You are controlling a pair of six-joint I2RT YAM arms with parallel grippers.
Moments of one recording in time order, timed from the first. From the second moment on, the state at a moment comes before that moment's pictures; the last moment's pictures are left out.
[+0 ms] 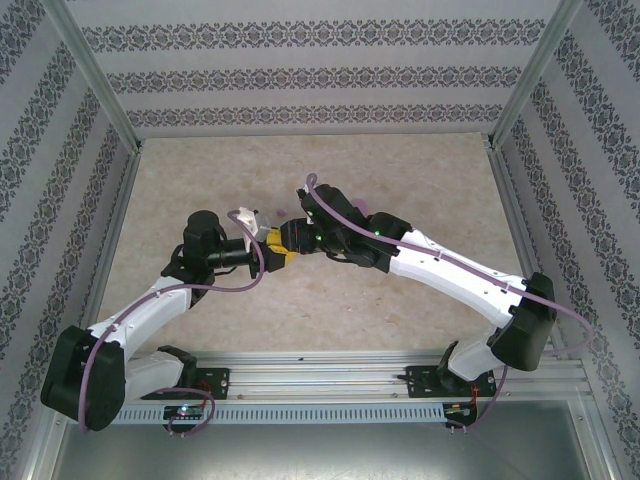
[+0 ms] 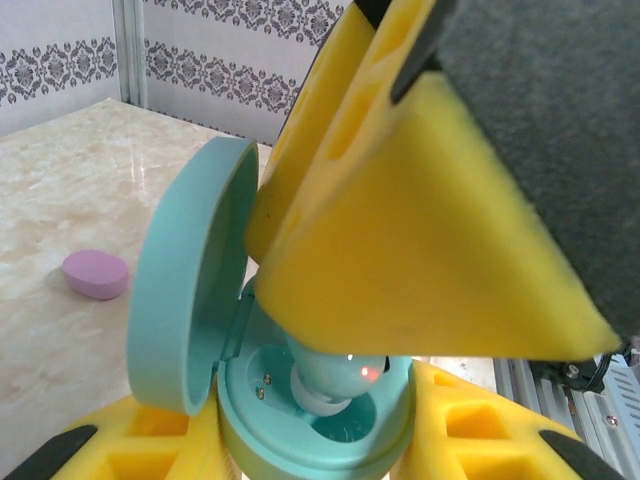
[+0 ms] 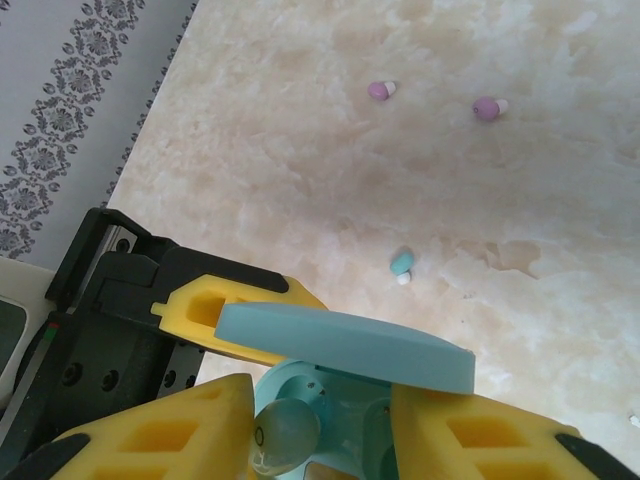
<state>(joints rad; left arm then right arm) -0.33 1.14 0.57 0.32 0.93 0.04 0.95 1.49 1.41 -0.62 0.04 0.70</state>
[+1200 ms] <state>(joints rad) -0.34 1.14 0.57 0.26 0.93 0.07 0.92 1.52 1.41 -0.63 -0.09 0.65</state>
